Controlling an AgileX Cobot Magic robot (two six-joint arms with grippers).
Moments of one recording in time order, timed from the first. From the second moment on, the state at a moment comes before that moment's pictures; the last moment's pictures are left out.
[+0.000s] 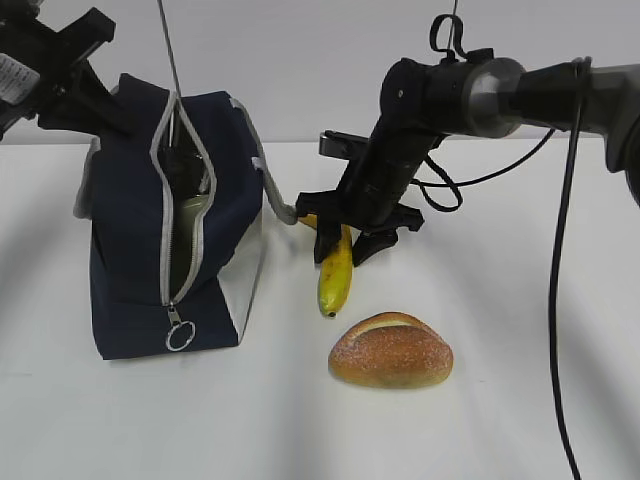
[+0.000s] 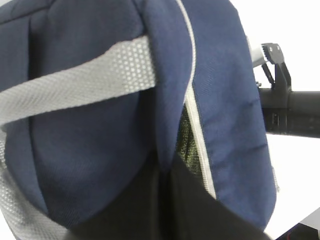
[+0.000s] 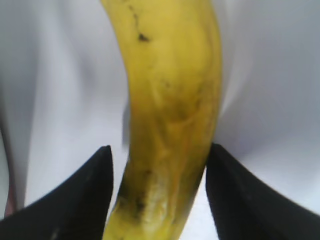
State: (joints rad) left arm -0.02 1.75 -1.47 -0.69 1.04 0.23; right arm 0.35 2.38 -1.92 0.32 0.99 0.02
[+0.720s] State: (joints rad) left arm -0.02 1.75 -1.47 -0.69 1.04 0.23; right arm 0.27 2.30 -2.18 0.04 1.23 0.06
